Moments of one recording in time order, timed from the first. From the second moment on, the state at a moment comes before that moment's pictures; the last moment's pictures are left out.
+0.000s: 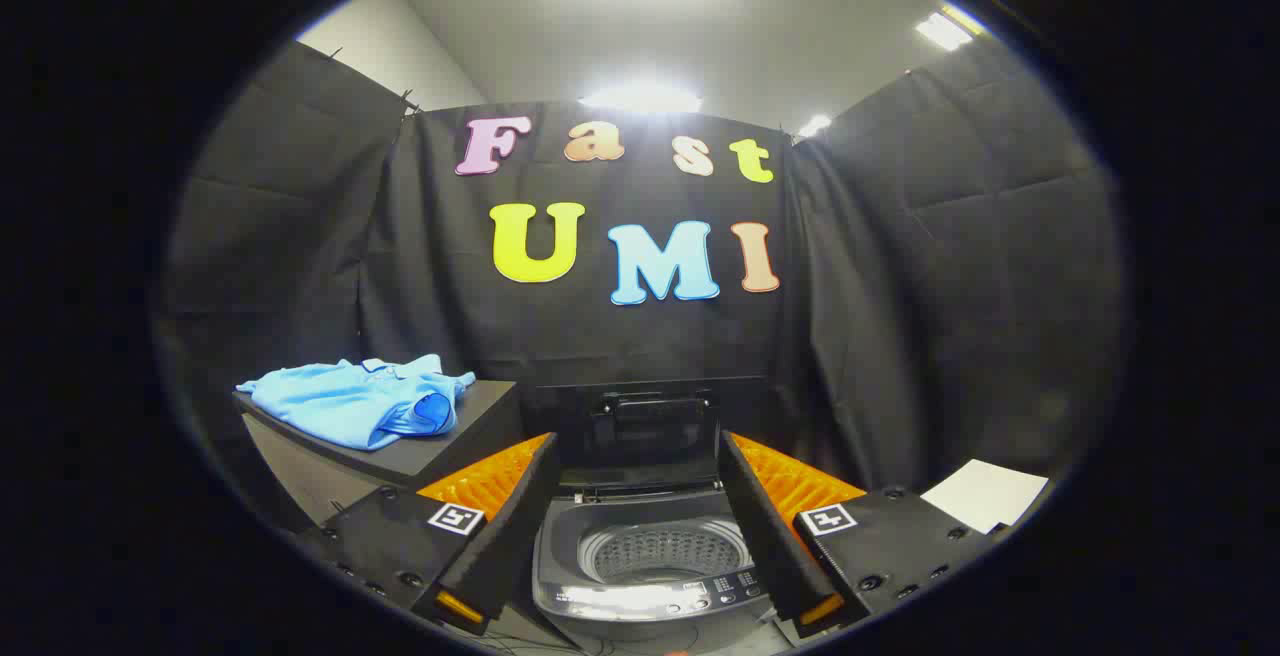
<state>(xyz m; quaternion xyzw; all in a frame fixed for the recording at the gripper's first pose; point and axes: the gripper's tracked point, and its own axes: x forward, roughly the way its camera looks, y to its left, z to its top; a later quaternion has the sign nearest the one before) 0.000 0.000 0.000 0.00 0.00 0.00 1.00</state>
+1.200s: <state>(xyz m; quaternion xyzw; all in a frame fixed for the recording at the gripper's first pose) -0.002 0.008 0.005 -0.01 0.01 0.05 1.00</state>
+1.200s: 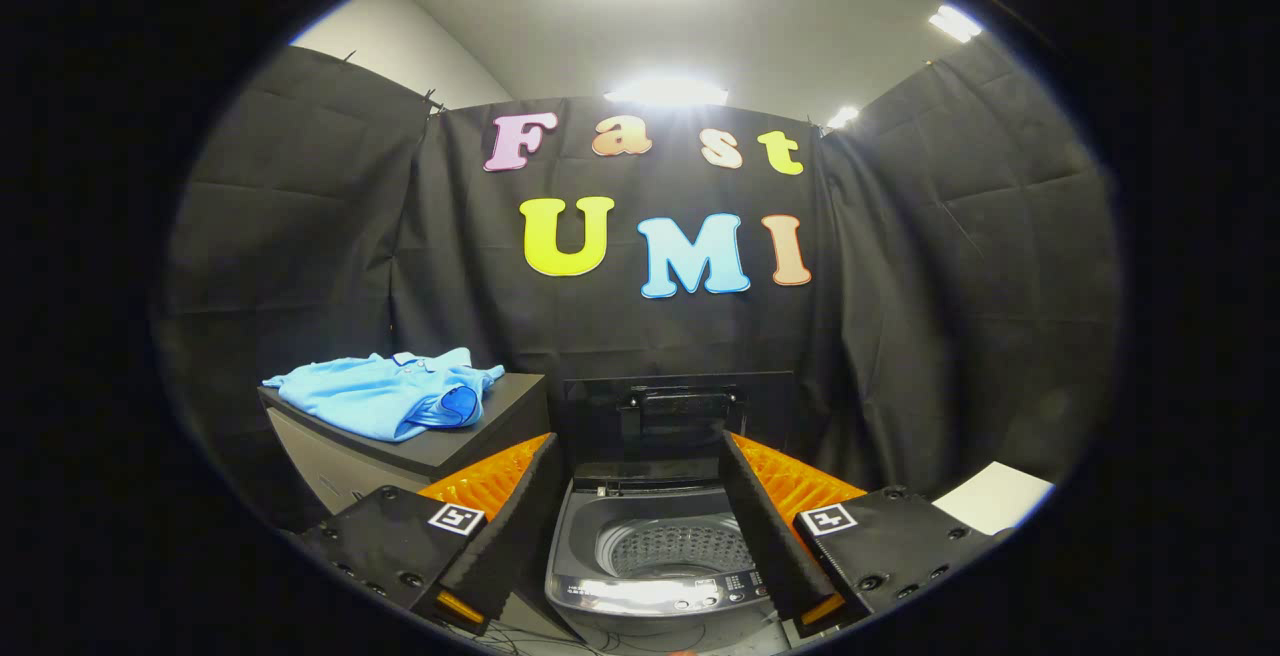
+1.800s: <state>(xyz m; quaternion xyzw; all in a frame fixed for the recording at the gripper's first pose) 0.023 0.077 0.038 0.00 0.02 0.12 0.99</state>
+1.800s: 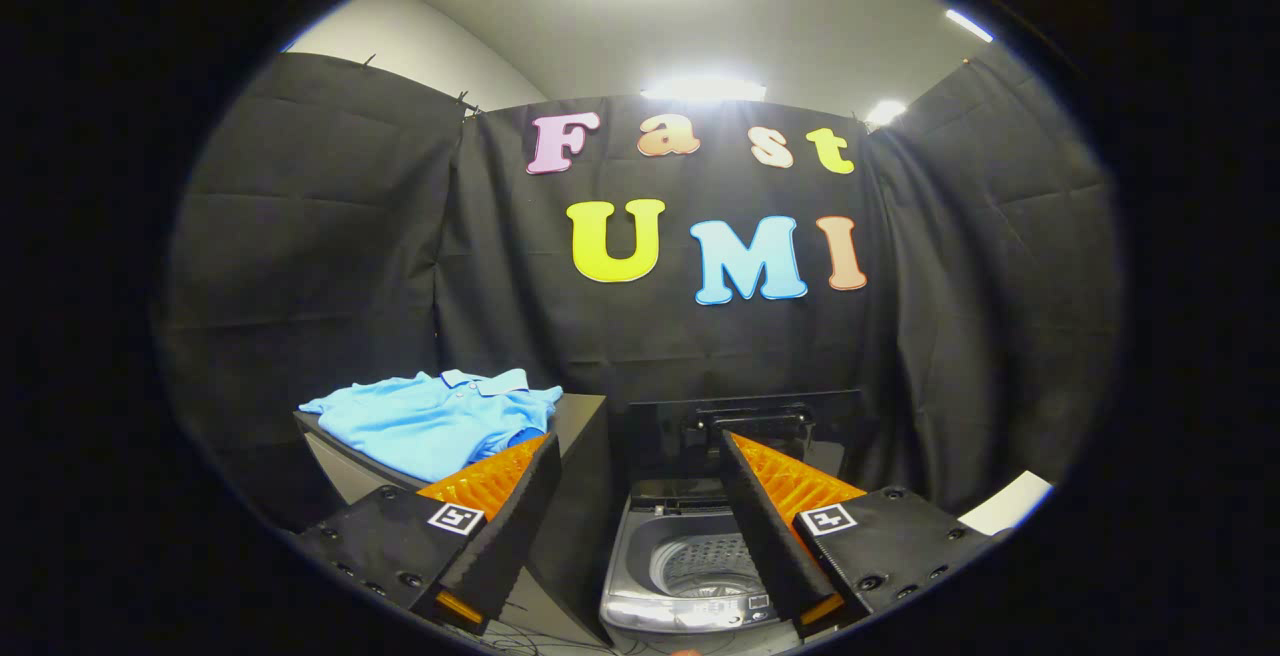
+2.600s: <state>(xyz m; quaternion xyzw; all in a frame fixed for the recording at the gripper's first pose) 0.068 0.198 0.071 0.01 0.07 0.21 0.97</state>
